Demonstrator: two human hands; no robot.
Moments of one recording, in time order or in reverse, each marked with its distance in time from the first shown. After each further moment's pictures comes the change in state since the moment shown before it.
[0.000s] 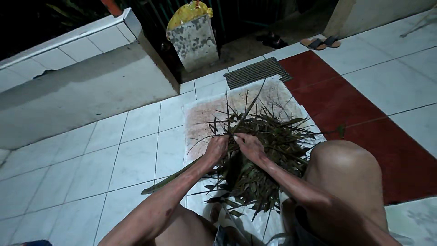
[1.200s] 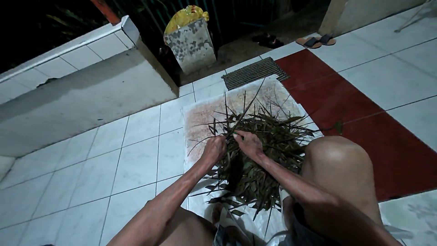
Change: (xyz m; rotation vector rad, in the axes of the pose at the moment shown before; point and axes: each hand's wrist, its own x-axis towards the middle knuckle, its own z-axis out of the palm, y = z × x) left_hand -0.013 0.011 -0.014 -0.041 -0.010 -0.045; right_hand 0.010 0.011 0.002 0.007 0.079 0.026
